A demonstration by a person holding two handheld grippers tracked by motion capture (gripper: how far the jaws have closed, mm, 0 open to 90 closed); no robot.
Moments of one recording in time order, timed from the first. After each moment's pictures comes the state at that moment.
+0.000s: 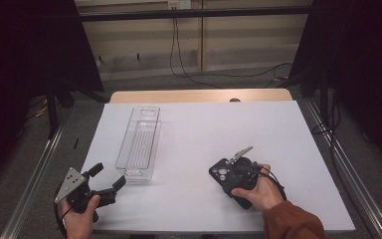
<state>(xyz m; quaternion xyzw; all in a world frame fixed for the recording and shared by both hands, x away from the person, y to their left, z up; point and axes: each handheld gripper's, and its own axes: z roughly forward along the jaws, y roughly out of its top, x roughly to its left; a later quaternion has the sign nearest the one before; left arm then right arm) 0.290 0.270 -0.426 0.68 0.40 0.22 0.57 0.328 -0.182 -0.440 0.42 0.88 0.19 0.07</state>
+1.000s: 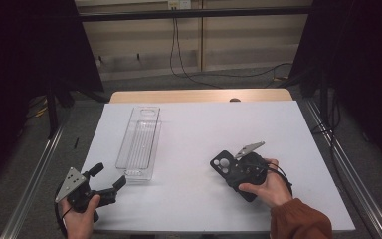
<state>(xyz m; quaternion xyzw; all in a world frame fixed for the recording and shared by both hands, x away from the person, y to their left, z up) 0.290 0.269 -0.426 0.68 0.40 0.22 0.57 0.329 -0.201 -0.420 0.41 0.87 0.26 0.10</state>
